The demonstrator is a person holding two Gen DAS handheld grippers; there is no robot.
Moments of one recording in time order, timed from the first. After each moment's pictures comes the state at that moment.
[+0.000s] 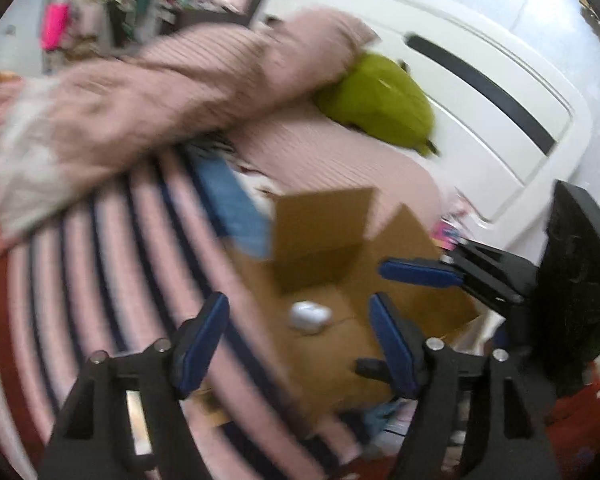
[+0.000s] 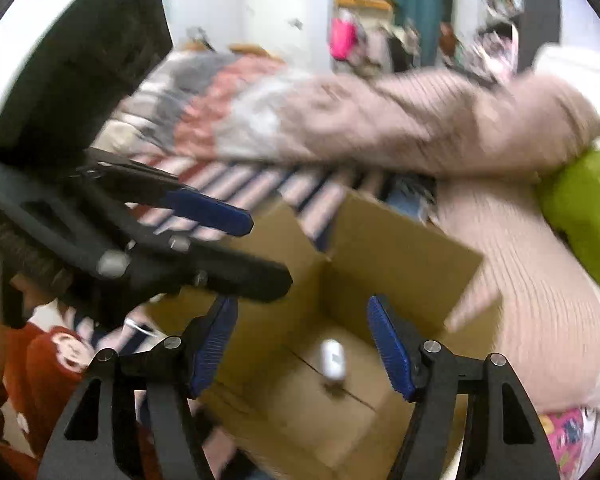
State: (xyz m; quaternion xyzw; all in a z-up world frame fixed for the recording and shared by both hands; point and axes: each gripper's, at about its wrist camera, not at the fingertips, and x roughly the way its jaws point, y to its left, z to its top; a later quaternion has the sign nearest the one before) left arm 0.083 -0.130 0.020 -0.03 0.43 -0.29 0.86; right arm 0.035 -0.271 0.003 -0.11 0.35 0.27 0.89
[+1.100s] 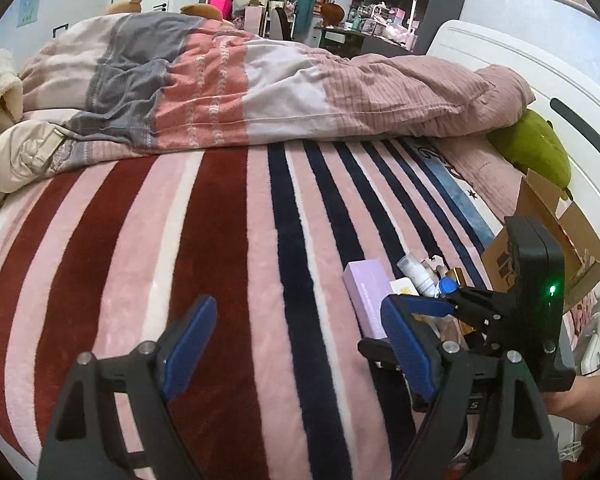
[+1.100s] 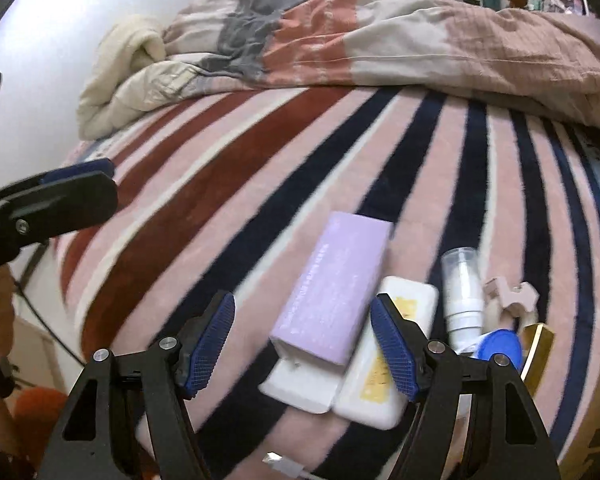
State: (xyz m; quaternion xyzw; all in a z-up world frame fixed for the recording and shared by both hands) left arm 0.007 0.111 -0.087 -0.08 0.41 -0.06 0.91; right arm 0.058 -0.023 -0.146 -0.05 0.45 0.35 0.82
